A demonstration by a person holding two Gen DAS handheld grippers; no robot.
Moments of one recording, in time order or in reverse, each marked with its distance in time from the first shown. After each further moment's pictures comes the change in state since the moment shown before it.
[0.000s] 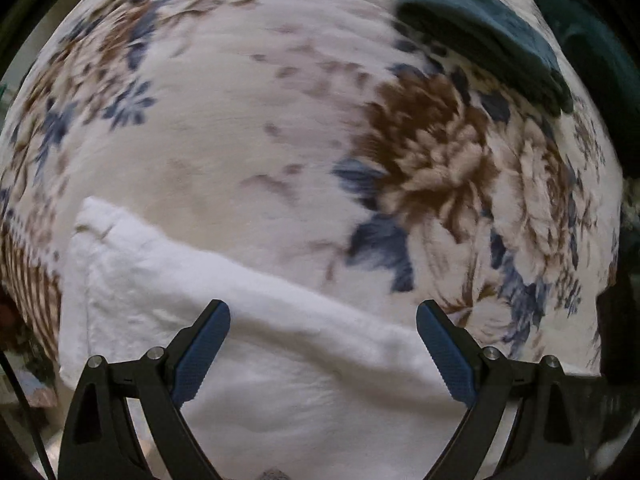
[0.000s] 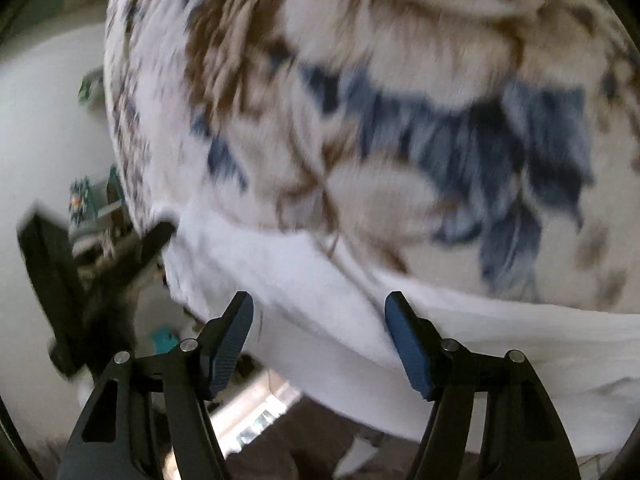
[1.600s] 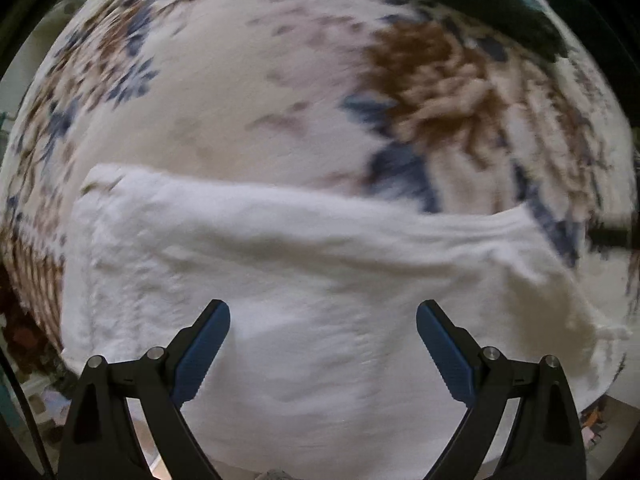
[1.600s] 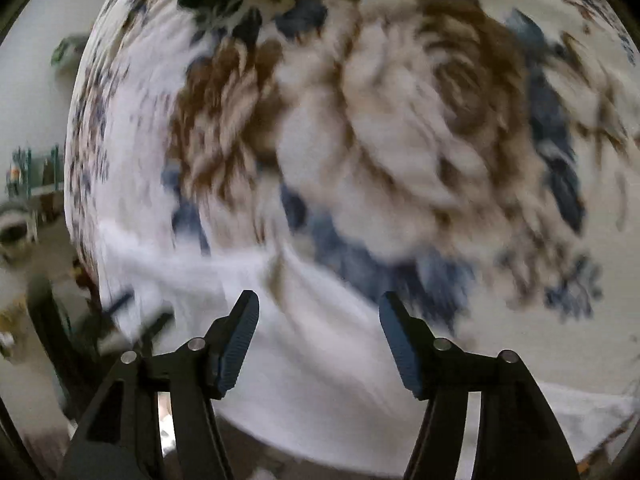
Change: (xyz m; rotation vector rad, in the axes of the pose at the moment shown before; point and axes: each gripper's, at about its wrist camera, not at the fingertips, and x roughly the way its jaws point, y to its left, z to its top) left arm 0.017 -0.002 -0.053 0.094 0.015 0.049; right arm -0.060 0.024 0.002 -0.158 -0.114 -0.368
